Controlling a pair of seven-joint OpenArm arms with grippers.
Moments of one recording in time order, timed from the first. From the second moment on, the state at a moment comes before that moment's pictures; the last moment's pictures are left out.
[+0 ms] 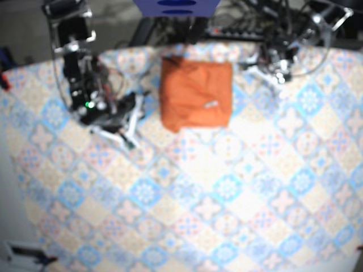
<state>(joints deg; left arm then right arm) 14.3 -37.0 36.1 97.1 13.5 -33.2 62.9 0.4 12.9 -11.5 96.6 17.1 20.5 -68.4</state>
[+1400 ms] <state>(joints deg) 6.2 -32.6 54.9 105.8 9.4 -35.1 67.7 12.3 9.4 -25.2 85.8 11.8 20.5 -68.3</state>
